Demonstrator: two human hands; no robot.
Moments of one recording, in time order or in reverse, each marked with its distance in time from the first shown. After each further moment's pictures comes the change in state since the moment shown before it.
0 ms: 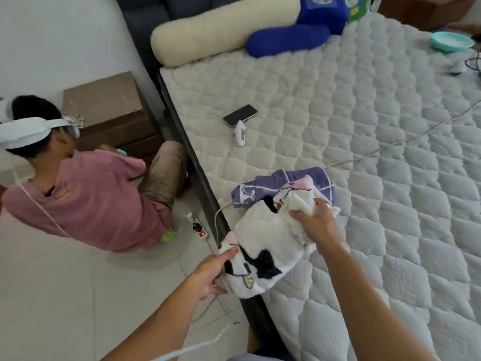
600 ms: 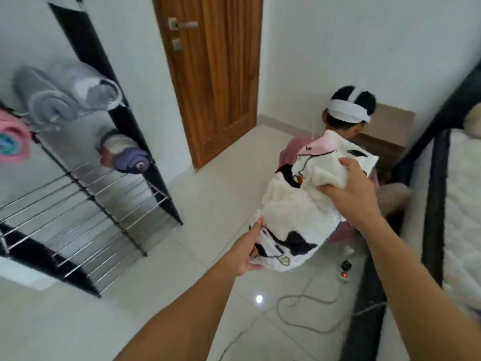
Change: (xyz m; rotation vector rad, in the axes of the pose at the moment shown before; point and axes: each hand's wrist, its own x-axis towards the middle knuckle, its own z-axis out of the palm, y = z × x) left_hand -0.179 -0.229 -0.300 -0.963 0.356 0.326; right_hand -0.352 -0.159 0.320 -0.408 -0.714 -1.024
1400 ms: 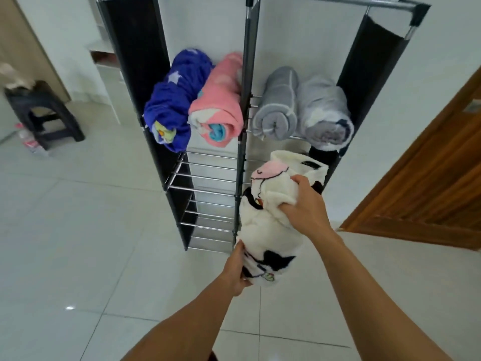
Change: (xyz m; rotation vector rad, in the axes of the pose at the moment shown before) left_hand 0.088 0.099 -0.325 -1.018 0.686 0.255; right_hand 0.138 -0.288 0.450 -0.064 -0.928 -0.765
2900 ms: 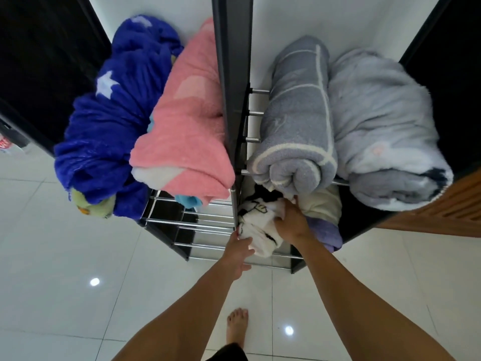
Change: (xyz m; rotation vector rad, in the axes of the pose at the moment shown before) left_hand 0.182 0.175 0.032 0.115 0.096 -0.044; right_hand 0.258 0.095 0.135 -0.137 -0.288 0.221
